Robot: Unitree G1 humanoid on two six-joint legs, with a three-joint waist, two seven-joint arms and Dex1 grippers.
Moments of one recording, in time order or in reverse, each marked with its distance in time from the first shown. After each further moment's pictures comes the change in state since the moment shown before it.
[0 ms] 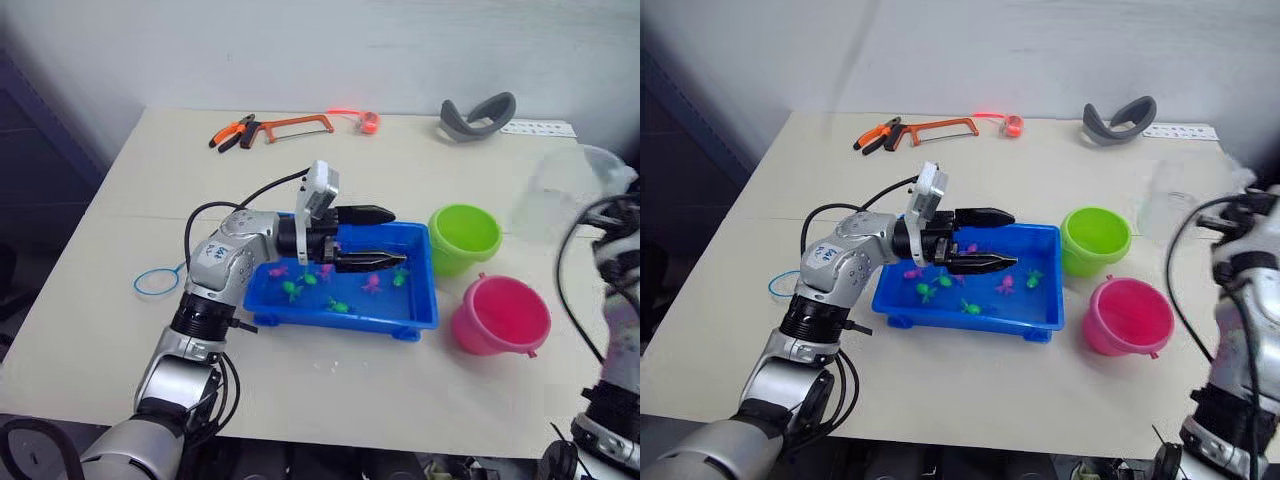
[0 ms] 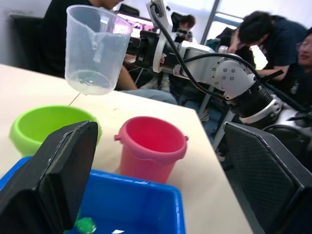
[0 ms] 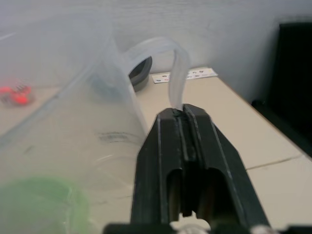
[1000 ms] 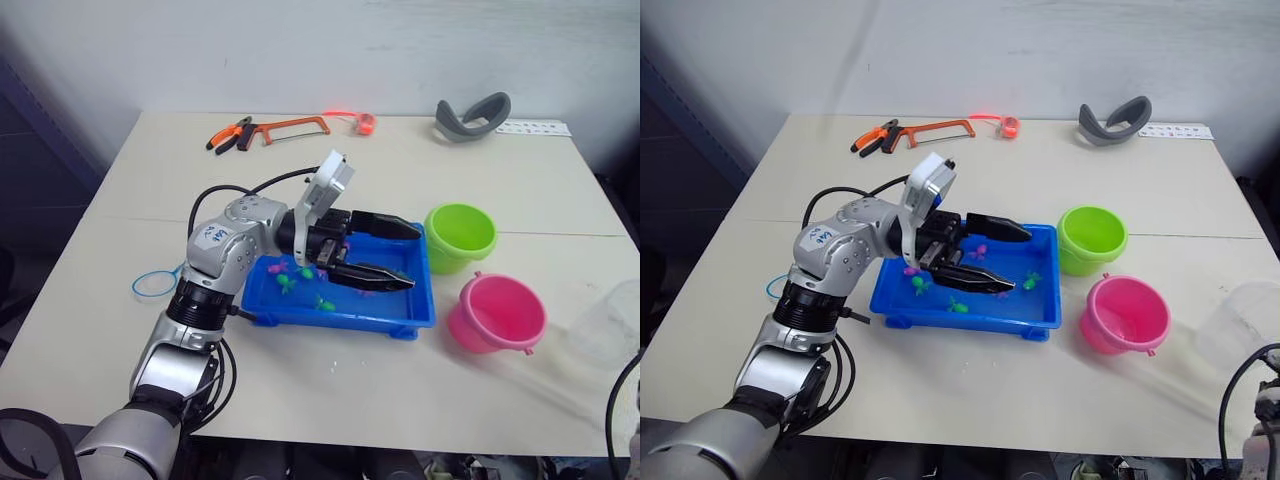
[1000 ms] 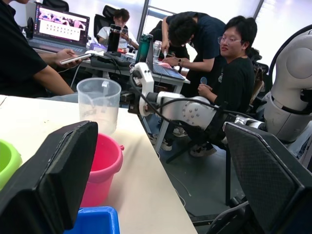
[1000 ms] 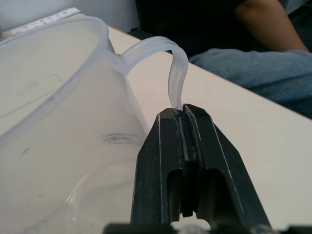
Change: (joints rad) left arm -0.072 0.034 -0.043 -0.045 -0.087 0.107 -0.166; right arm 0.495 0.231 -0.125 0.127 0.051 -0.390 -0.020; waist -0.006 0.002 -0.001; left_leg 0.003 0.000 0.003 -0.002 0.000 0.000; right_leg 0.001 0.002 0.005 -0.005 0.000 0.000
